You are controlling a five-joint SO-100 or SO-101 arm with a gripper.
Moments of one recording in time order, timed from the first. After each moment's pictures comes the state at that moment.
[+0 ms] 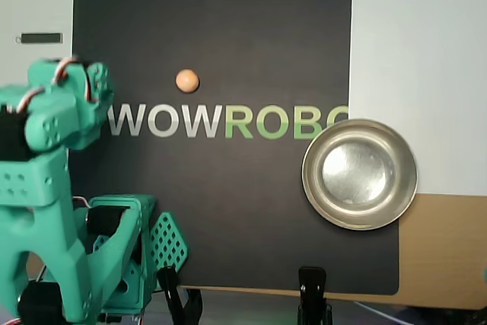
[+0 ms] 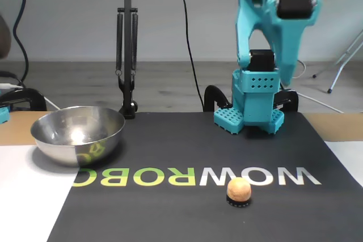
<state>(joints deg) 0.0 120.8 98.0 90.8 1.5</state>
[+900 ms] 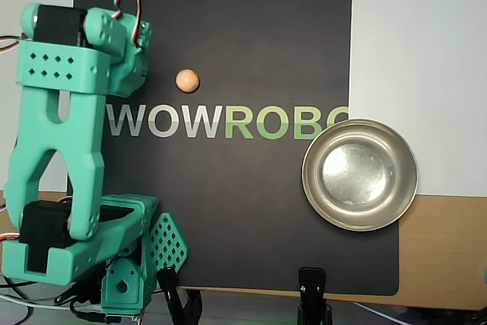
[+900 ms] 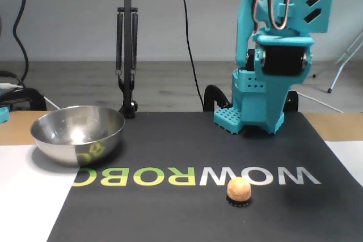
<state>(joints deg) 4.8 91.4 86.7 89.6 1.5</state>
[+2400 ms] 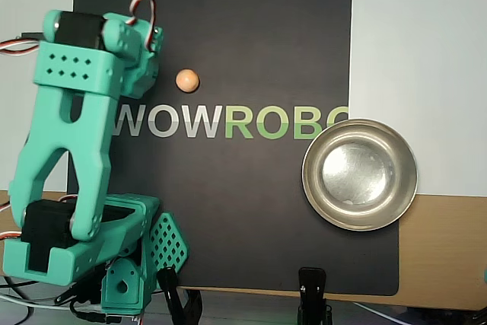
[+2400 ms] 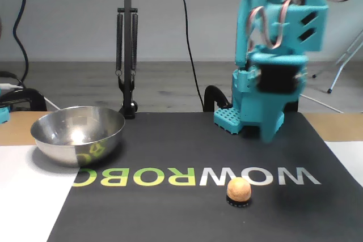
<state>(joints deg) 6.3 91.3 96.6 79.4 1.6</state>
